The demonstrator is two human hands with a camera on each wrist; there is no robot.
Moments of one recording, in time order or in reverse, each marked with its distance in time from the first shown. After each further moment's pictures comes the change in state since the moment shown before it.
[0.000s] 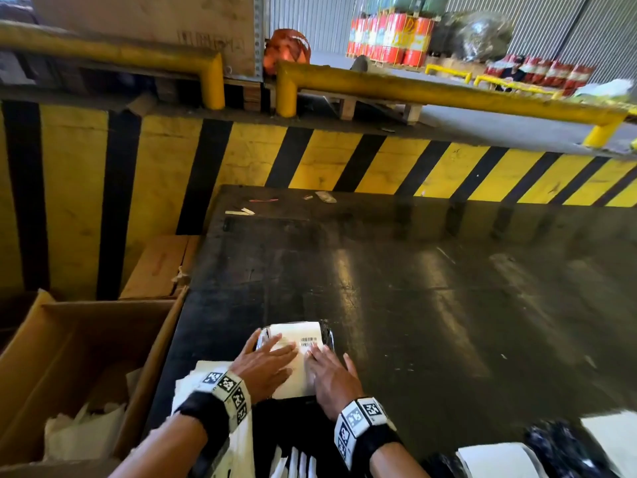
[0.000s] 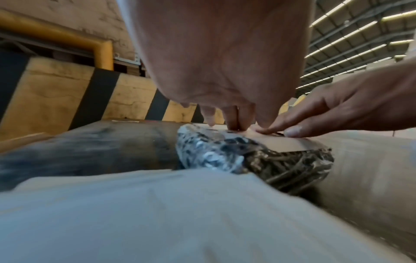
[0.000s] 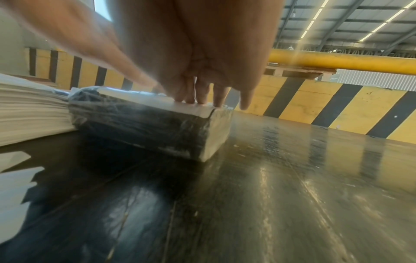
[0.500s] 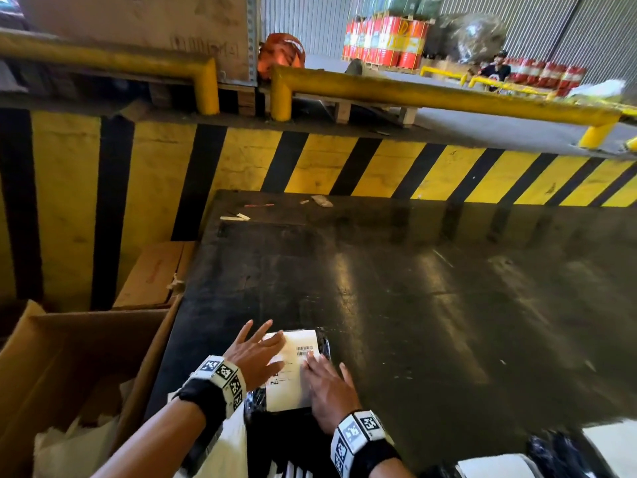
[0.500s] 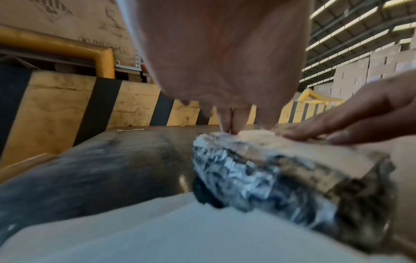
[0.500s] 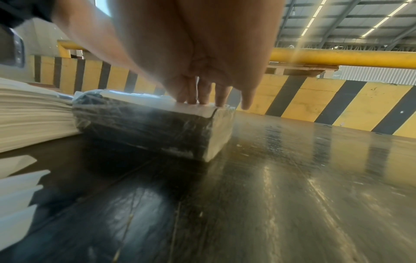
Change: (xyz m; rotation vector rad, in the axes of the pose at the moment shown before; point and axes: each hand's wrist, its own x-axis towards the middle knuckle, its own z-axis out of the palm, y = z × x) left_hand 0.020 -0.019 -0.017 0.082 -0.025 -0.072; right_hand 0.001 0.001 -0.001 0.047 -0.015 -0.011
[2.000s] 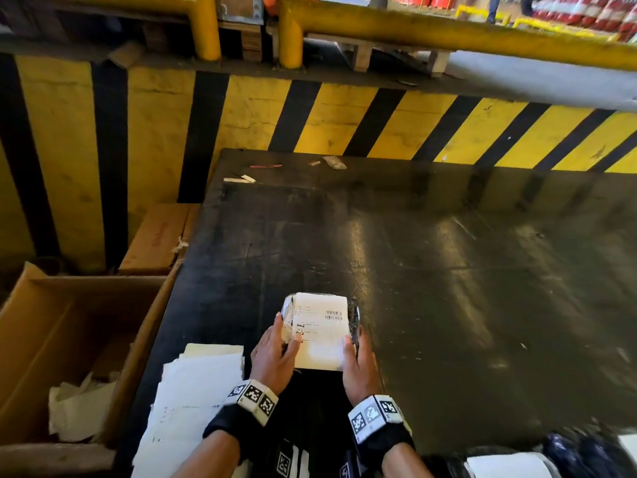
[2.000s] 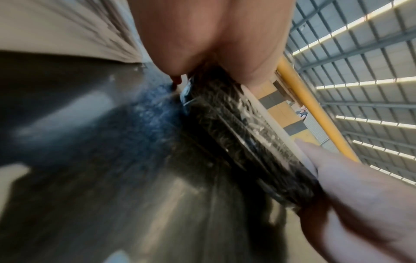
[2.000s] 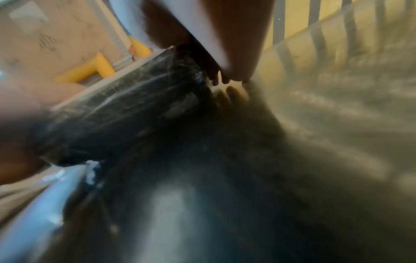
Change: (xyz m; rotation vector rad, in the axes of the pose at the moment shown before) left_hand 0.022 0.065 0.059 -1.037 0.295 -0.498; right_hand 0.021 0.042 0.033 0.932 0.375 0.459
